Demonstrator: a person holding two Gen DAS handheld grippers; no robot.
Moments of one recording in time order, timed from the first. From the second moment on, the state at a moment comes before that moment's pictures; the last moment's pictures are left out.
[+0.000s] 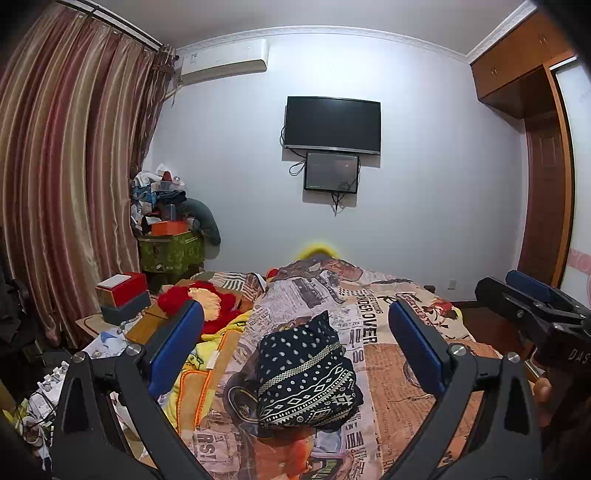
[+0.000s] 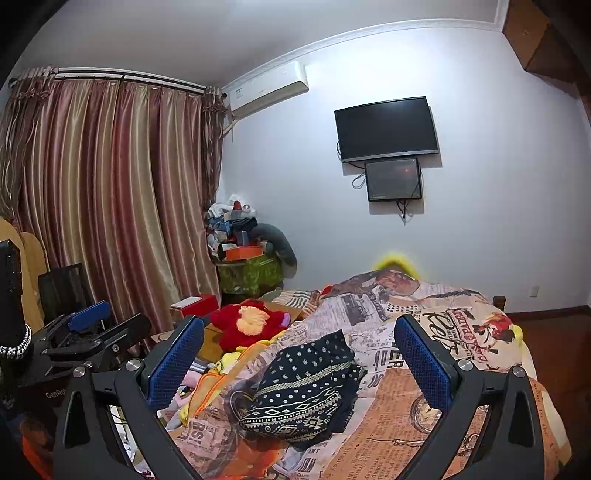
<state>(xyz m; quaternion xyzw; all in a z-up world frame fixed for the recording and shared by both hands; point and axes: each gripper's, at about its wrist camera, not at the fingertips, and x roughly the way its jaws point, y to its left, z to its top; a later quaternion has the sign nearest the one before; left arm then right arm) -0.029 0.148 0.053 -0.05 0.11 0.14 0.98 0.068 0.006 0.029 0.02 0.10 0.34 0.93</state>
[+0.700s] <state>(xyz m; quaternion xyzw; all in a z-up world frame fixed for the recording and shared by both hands) -0.031 0.146 0.058 -0.05 0.10 0.13 0.99 0.066 0.003 0.029 0.01 0.09 0.33 0.94</state>
